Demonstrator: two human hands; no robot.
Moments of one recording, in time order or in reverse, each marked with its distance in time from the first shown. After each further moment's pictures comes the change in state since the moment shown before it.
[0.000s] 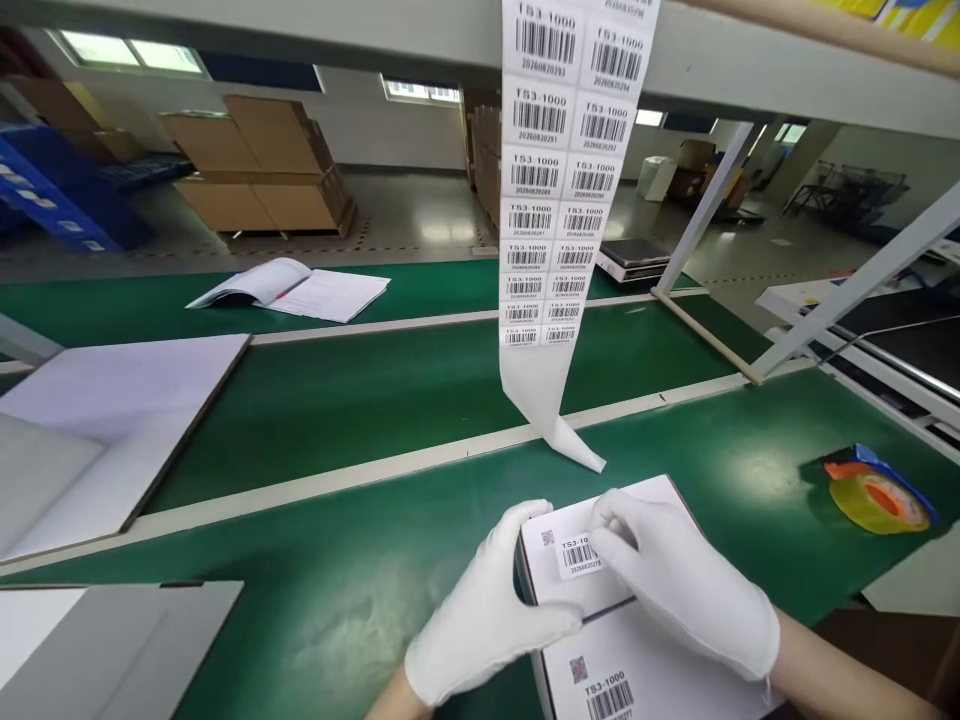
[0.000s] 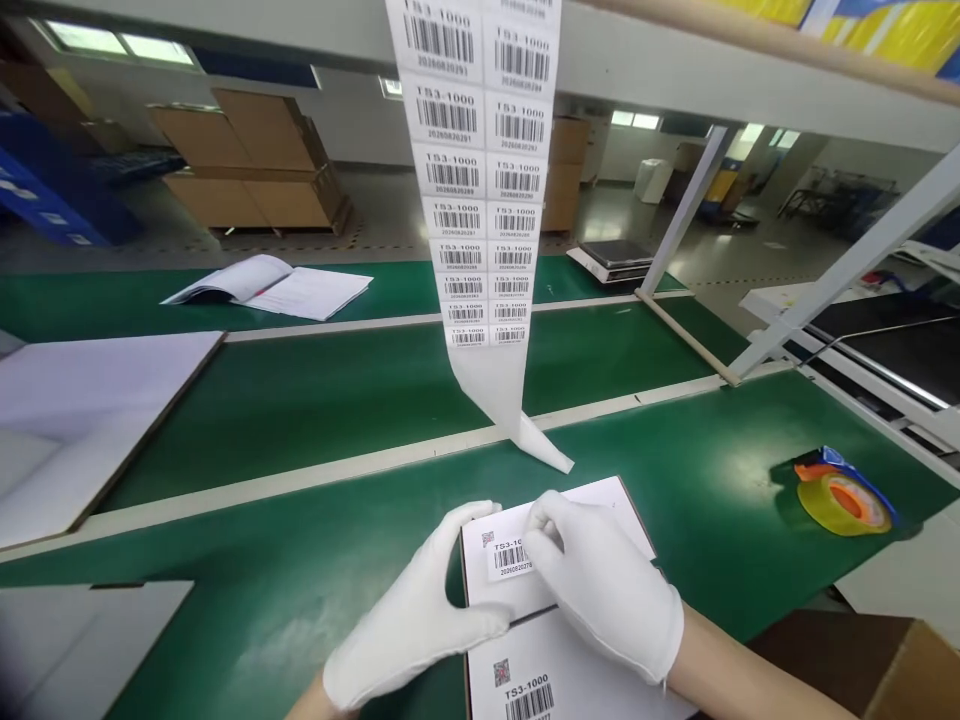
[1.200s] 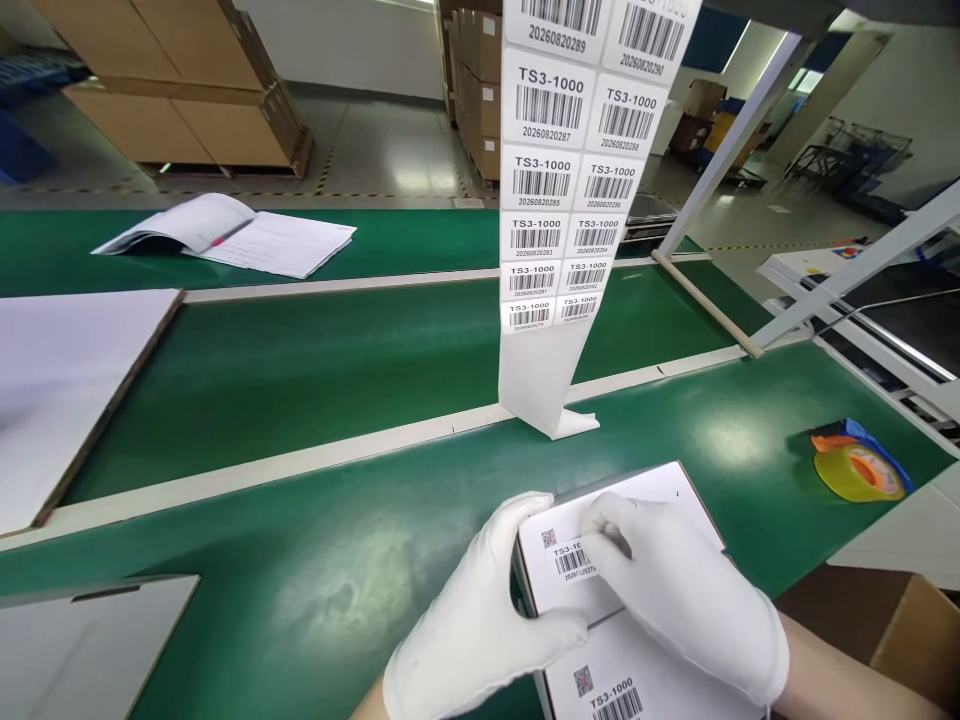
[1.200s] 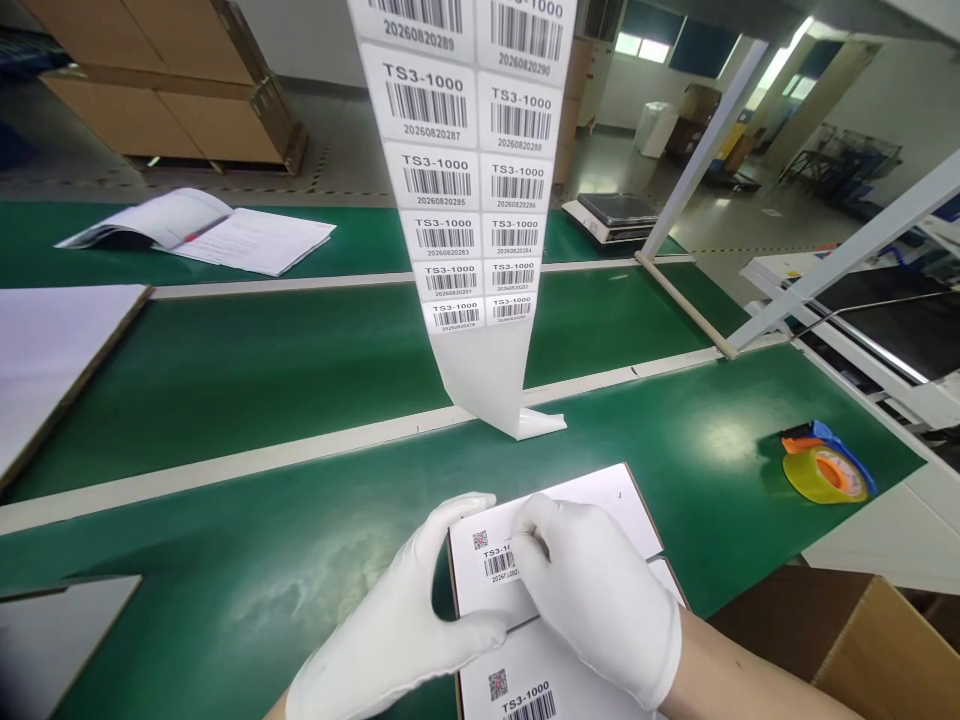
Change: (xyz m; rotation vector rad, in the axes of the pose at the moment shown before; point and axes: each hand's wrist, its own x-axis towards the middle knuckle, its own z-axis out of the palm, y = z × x) left_hand 0.002 -0.004 -0.003 0.119 -0.002 -0.056; right_hand 0.006 -0.001 0.016 -0.182 -0.027 0.118
